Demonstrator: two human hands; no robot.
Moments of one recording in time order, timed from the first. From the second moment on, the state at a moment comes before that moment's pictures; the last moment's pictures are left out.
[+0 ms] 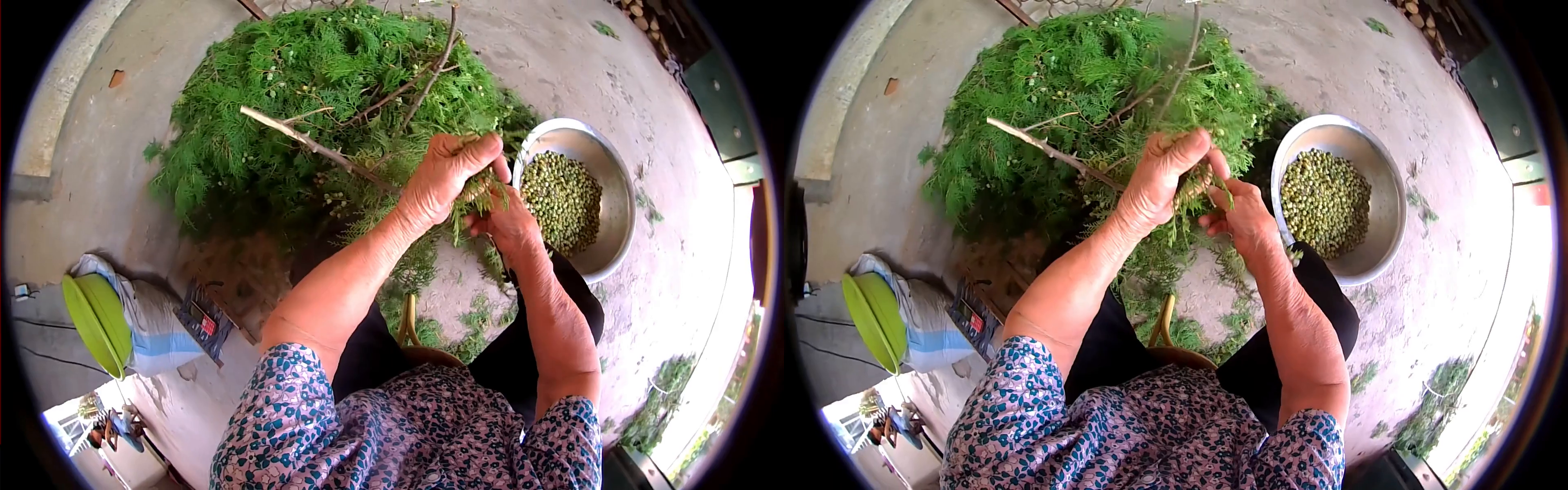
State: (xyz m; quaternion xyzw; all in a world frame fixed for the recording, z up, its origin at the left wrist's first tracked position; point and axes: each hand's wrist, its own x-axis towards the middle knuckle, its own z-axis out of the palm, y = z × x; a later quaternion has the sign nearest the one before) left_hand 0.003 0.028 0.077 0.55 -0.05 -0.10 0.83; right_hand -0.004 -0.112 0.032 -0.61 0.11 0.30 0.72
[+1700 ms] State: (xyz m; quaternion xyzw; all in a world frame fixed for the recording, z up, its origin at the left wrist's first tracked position) left_hand 0.021 0.113 0.054 0.93 -0.11 0.14 0.32; right_hand 0.024 -0.145 0.083 -0.65 0.08 0.13 0.75
